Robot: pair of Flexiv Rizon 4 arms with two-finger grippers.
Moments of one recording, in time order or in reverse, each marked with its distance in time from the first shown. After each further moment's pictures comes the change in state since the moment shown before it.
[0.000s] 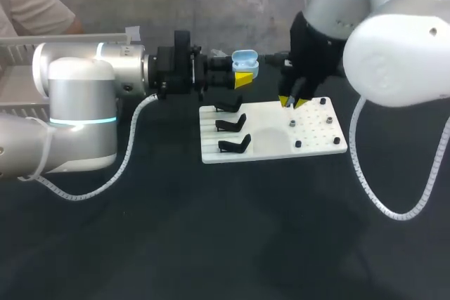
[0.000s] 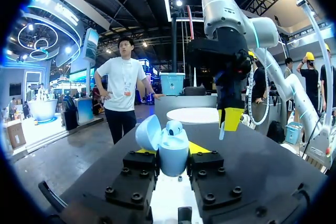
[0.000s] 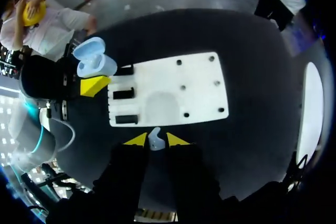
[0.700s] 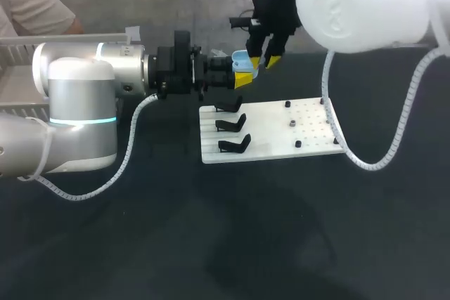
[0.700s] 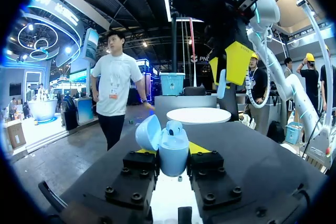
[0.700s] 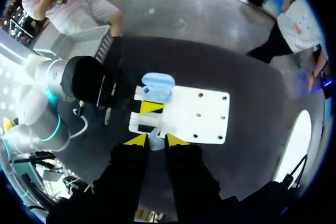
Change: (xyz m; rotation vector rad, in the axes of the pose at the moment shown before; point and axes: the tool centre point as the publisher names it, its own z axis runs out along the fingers) left arm 0.000 0.000 0.000 0.000 0.000 0.000; right arm -0.036 0.062 -0.050 0.042 -0.052 -0.261
